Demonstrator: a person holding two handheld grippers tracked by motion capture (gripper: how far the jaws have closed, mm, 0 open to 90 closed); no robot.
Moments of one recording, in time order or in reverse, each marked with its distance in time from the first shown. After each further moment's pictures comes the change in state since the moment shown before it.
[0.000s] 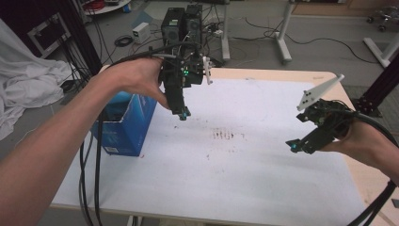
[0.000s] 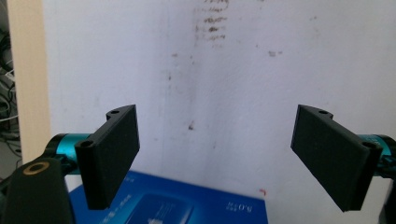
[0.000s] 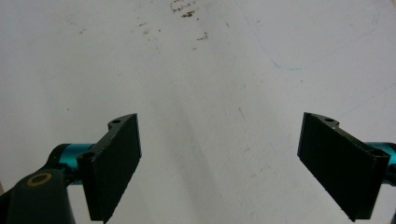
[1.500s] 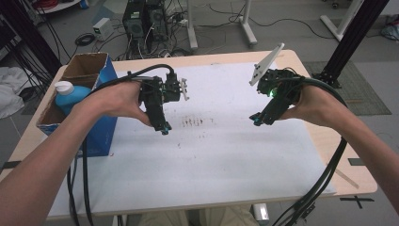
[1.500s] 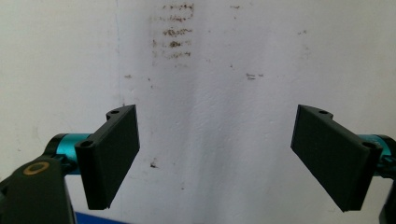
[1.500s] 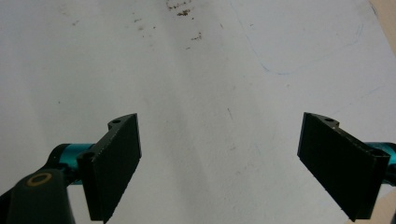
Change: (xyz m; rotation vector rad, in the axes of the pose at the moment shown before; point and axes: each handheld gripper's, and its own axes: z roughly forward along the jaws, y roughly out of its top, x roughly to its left) left arm -0.024 0.019 0.062 0.028 -0.050 -0.012; right arm 0.003 0.014 -0.006 0.045 -0.040 -0.070
